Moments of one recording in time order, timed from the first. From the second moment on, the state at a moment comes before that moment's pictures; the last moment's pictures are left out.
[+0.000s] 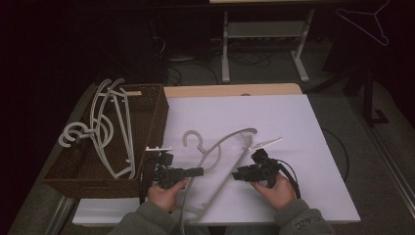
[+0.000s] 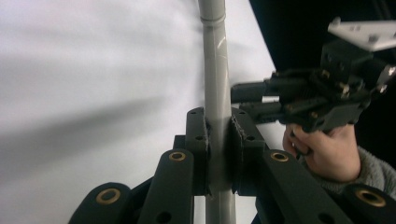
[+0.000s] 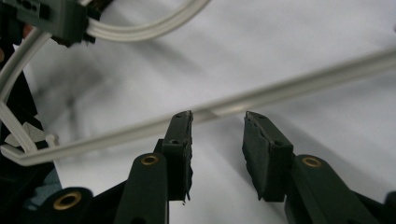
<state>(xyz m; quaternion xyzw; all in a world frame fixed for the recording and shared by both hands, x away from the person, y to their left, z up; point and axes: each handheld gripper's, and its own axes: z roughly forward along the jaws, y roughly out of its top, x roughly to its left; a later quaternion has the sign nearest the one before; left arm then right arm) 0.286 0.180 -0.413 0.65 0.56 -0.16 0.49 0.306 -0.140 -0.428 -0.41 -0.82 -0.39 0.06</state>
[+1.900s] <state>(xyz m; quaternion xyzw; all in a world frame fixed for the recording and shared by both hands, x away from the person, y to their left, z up) 0.312 0.435 -0.328 0.37 0.71 0.08 0.59 0.313 -0.179 -0.405 -0.44 -0.81 -0.40 0.02</state>
